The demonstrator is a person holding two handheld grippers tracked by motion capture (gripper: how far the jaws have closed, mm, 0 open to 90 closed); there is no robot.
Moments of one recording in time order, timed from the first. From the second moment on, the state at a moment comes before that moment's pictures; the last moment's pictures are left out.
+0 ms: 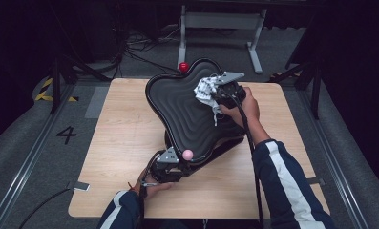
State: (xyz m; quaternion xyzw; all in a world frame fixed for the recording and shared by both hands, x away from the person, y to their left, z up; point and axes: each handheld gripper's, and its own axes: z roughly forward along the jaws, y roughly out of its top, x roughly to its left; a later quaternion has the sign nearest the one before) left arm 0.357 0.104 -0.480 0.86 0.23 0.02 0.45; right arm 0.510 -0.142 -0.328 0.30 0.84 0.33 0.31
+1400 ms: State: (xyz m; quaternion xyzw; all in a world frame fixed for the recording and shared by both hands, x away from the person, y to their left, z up) left arm 0.357 0.104 -0.479 0.86 0.23 0.02 0.45; right arm 0.458 -0.077 -0.331 0.19 0.88 0.35 0.27
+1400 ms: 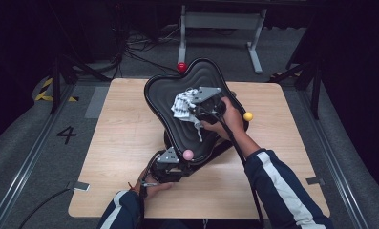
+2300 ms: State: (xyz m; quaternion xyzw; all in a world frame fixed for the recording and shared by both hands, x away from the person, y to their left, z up) left arm 0.357 0.104 -0.480 0.86 0.23 0.02 0.45; right arm 0.453 -0.082 -0.333 0.17 0.89 0.35 0.25
